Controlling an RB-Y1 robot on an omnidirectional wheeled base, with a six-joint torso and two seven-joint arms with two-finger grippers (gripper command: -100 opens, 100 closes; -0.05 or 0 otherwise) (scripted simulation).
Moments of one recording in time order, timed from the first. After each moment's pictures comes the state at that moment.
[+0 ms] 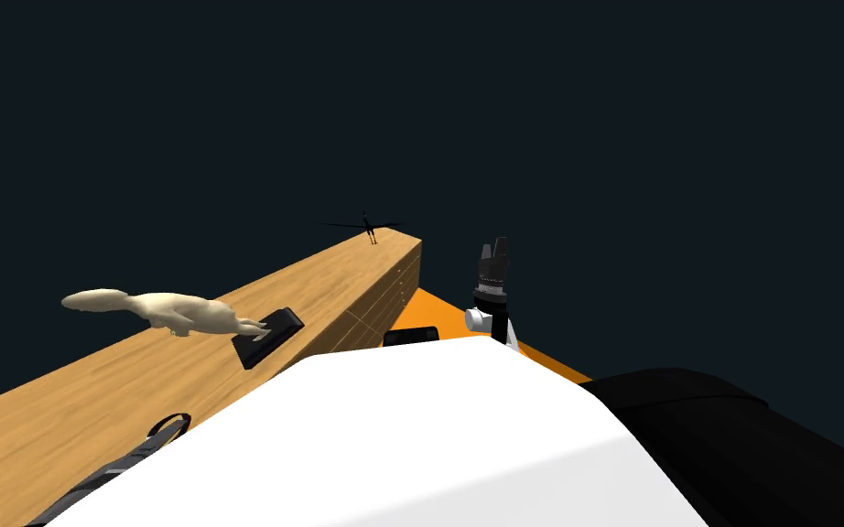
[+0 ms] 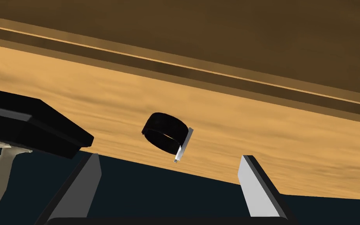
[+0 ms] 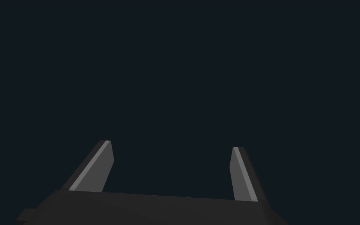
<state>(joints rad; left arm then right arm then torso) 1.55 0.73 0.41 -2.01 0.07 0.07 -0.04 0.47 0.01 -0.02 -2.24 0.01 -0.54 0.17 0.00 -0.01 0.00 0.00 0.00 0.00</state>
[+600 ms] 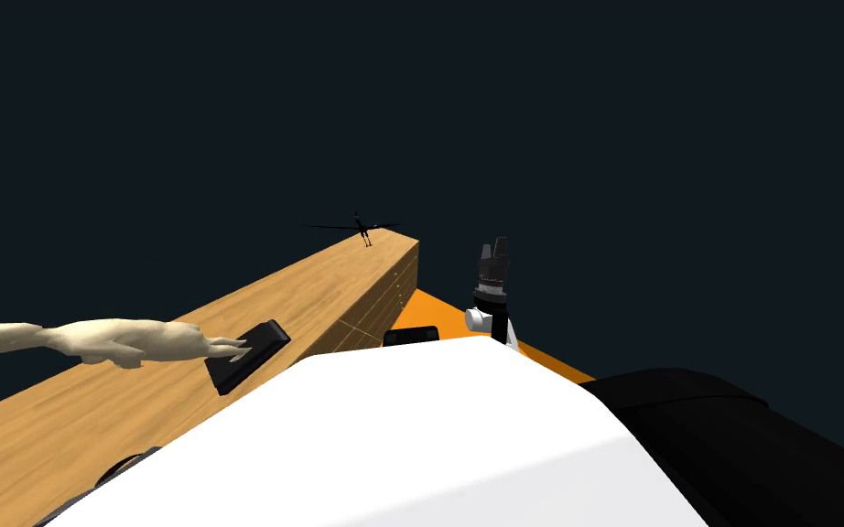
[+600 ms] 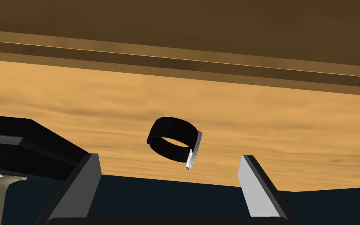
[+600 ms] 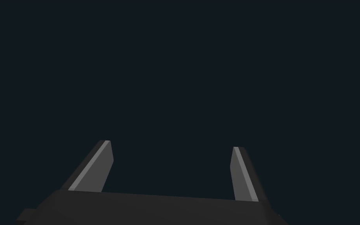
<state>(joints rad) 1.59 0.79 0.39 -1.95 0.06 0.08 -0.04 0.47 0.01 -0.02 -2.24 0.01 -0.53 0.17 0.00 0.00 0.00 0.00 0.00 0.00</state>
